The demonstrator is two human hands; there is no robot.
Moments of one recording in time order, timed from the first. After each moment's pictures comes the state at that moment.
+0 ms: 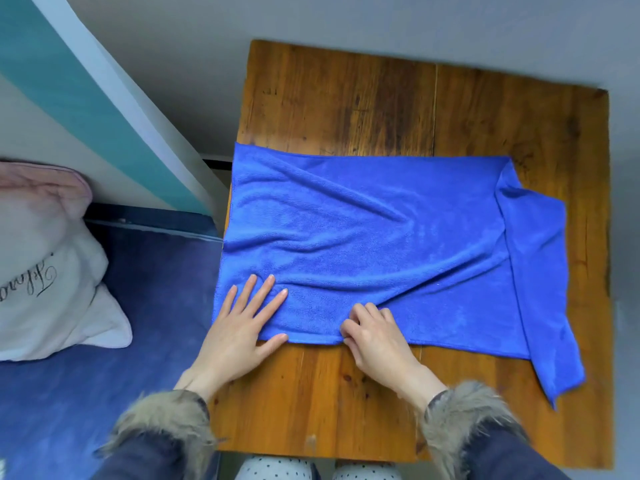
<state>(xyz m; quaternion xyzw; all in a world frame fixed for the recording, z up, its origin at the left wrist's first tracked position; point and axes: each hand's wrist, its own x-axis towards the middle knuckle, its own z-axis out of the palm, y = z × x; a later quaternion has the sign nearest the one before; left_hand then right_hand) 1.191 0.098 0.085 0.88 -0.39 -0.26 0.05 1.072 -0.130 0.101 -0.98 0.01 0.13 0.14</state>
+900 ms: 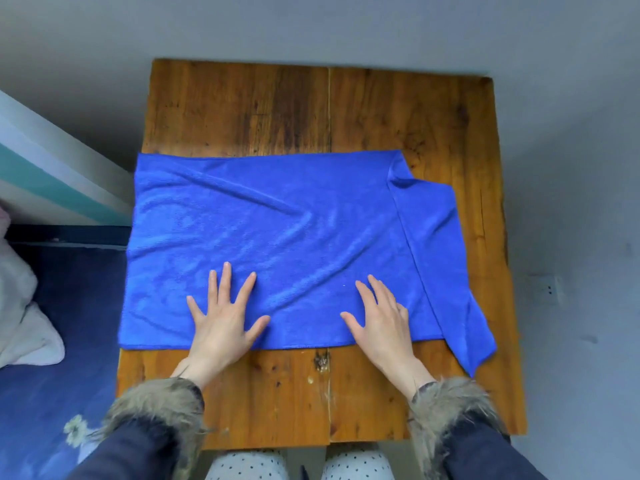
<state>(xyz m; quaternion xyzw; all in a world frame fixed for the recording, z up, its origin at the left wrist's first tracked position) 1.126 -0.036 0.115 0.93 -0.23 -0.29 0.05 0.996 -0.250 0.131 -0.92 0.29 0.15 0.21</state>
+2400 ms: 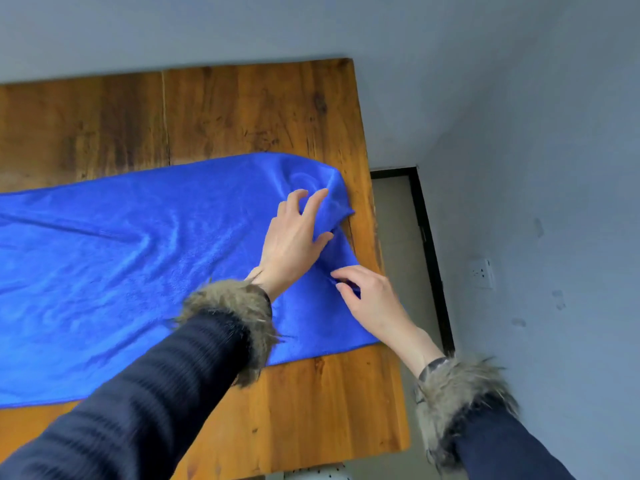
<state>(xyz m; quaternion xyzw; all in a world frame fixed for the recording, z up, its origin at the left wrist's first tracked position) 1.070 -0.400 0.128 0.89 -0.37 -0.19 0.21 0.921 -0.471 0.130 -0.85 0.27 0.05 0.44</state>
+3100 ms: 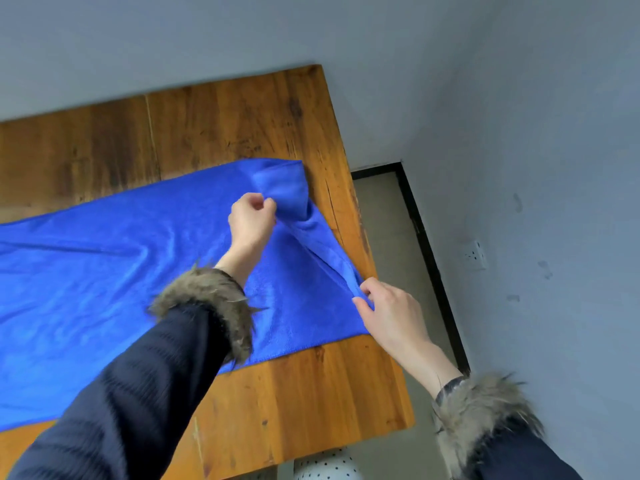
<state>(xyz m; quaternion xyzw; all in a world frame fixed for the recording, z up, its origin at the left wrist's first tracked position) 1.102 -0.396 0.141 0.85 -0.04 -0.25 0.46 0.873 -0.457 0.163 -0.88 0.36 0.10 0.28</state>
